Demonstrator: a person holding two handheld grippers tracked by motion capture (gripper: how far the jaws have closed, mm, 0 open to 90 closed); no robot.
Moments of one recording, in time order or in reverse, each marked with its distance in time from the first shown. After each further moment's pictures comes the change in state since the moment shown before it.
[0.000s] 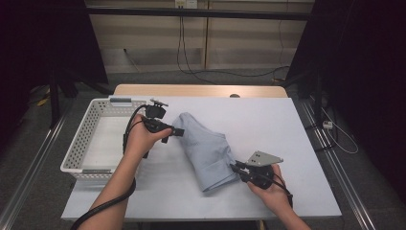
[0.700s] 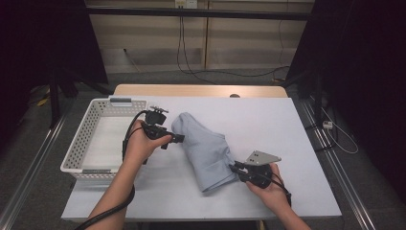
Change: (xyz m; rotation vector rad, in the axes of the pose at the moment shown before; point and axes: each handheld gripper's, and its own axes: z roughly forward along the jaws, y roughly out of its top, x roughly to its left) left arm -0.006 -0.018 0.000 -0.011 -0.006 0.035; right arm -0.001 -0.001 0.005 0.012 0.012 0.004
